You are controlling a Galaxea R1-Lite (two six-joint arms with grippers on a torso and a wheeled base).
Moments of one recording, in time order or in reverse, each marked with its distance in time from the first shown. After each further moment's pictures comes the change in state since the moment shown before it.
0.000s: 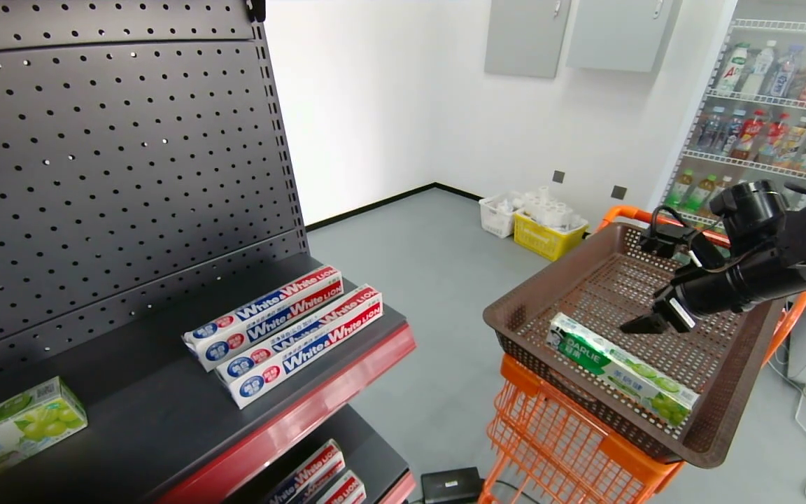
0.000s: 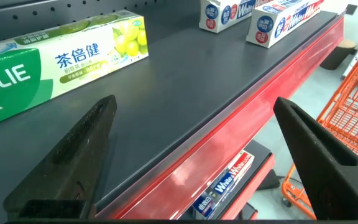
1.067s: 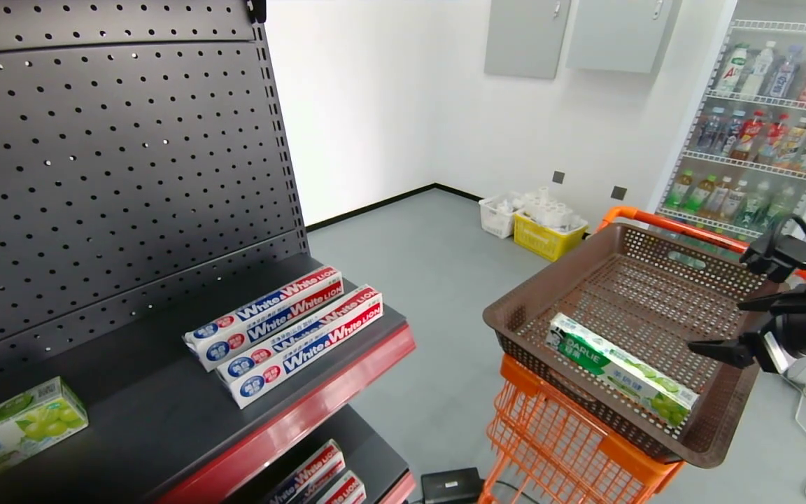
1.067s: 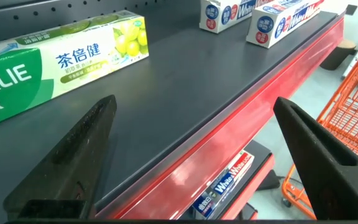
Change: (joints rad) left arm 0.000 0.000 0.000 0.000 0.000 0.000; right arm -0.123 -0.388 0.546 -0.384 0.025 0.018
